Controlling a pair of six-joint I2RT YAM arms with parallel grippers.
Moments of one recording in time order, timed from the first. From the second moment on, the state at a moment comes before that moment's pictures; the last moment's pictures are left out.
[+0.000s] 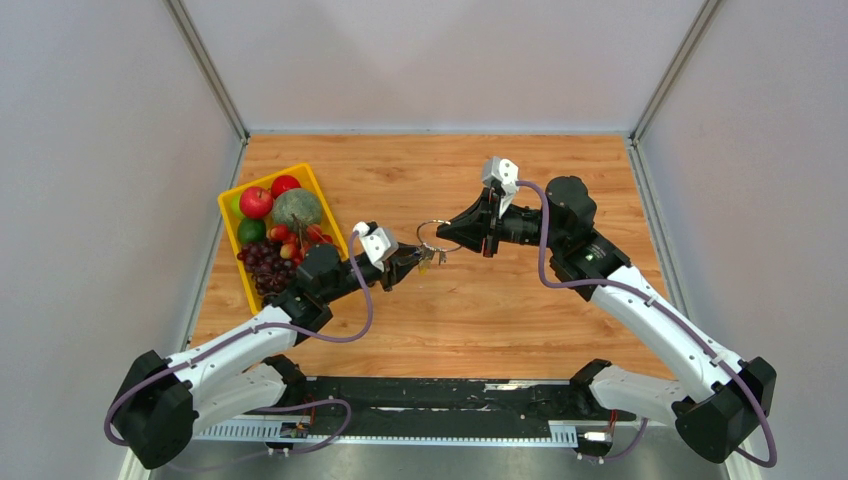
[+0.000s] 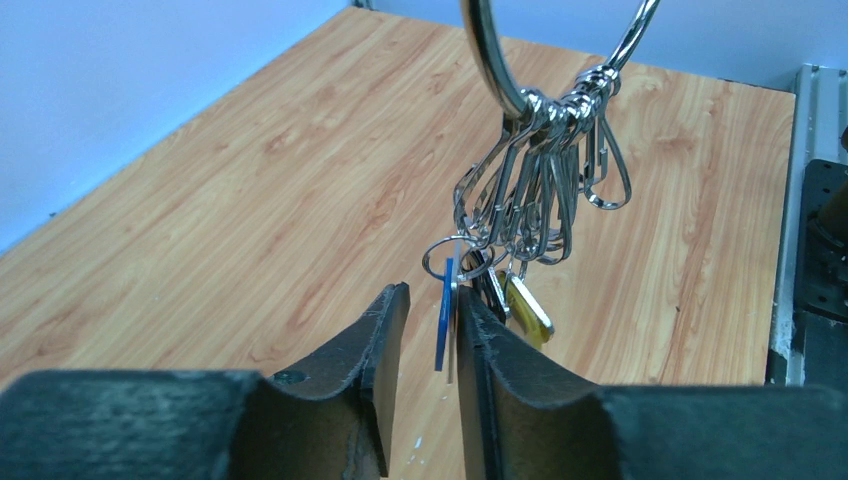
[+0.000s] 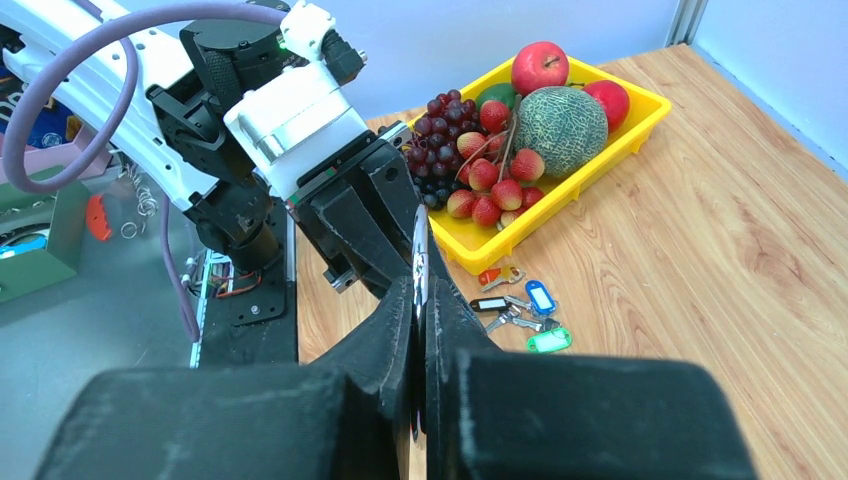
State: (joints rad) left arm -0.70 0.97 0.46 0.52 0.39 0.09; right arm 0.62 1.09 1.03 0.03 -0.76 0.09
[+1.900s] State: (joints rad) left arm -0.82 1.16 1.41 -0.92 0.33 0.37; right arm 0.73 1.09 0.62 0.65 -0.71 0.11
